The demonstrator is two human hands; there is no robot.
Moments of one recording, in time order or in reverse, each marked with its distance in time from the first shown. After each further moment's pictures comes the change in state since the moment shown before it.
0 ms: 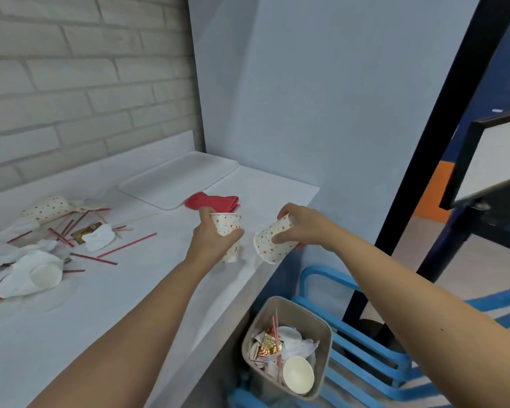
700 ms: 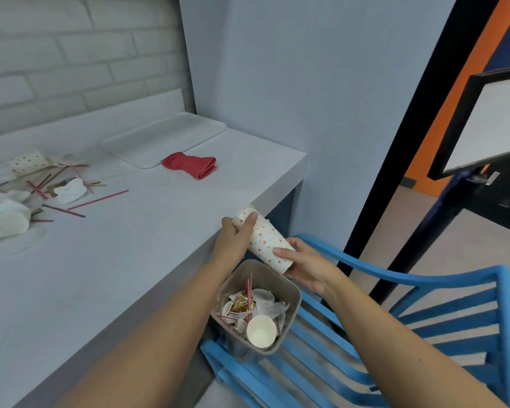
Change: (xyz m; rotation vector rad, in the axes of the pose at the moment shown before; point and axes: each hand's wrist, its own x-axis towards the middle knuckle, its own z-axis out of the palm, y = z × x) left_hand -0.060 0.005 0.133 -0.228 -0.076 -0.299; right_hand -0.032 0.169 0.046 1.093 -0.268 0.214
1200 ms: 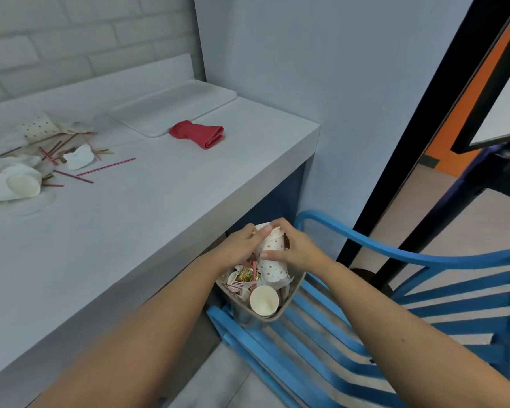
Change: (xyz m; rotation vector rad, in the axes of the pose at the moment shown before) left_hand -0.028 -0.040 -0.001 0.291 -0.414 0.005; right_hand 0.004 0.029 0.001 -1.039 -0.001 -0.348
